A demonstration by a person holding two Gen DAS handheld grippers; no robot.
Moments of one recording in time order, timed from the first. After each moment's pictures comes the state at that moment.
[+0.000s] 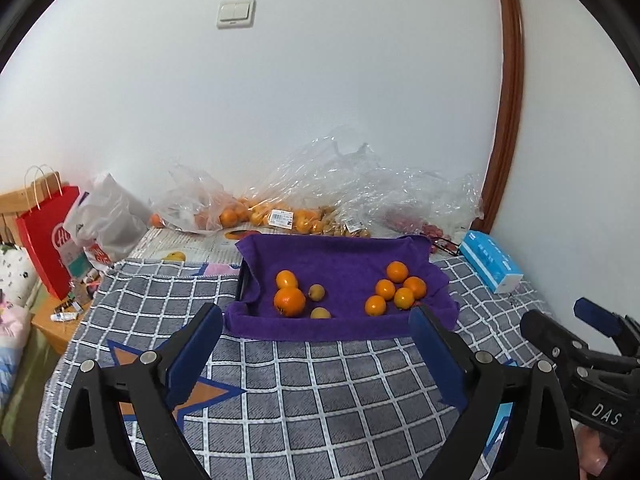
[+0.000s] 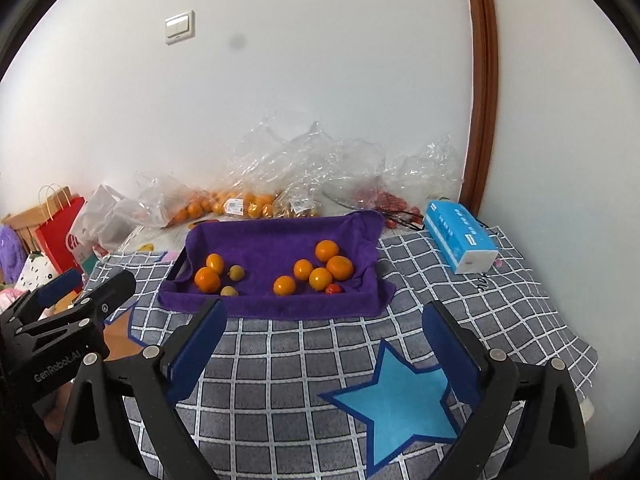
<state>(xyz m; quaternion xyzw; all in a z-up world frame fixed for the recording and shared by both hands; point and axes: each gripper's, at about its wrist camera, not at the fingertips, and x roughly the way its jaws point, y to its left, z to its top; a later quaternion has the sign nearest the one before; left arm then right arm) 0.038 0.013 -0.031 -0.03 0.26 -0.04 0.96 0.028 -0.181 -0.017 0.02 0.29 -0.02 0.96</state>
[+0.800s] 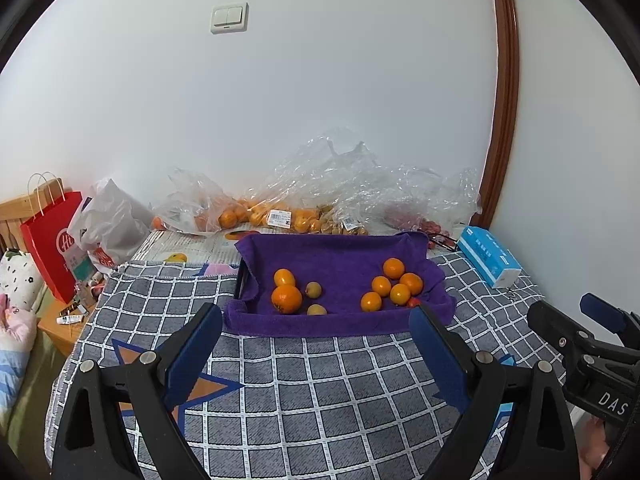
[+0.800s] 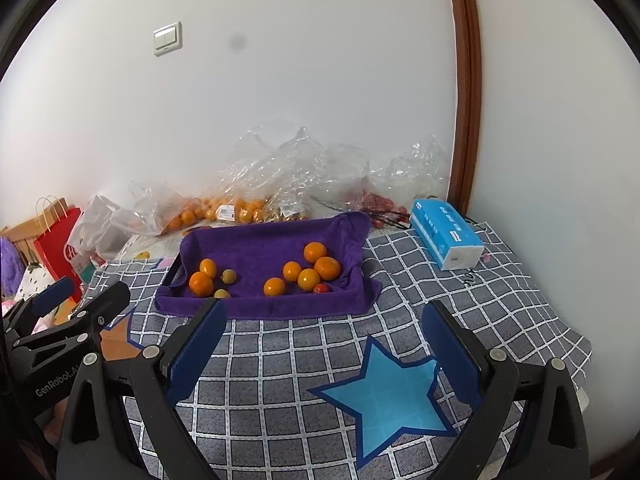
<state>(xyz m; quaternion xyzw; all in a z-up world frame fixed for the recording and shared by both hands) 0.030 0.003 -0.025 -0.03 0.26 -0.04 0.96 0.020 -0.196 -0.012 0.03 0.28 -0.03 0.96</state>
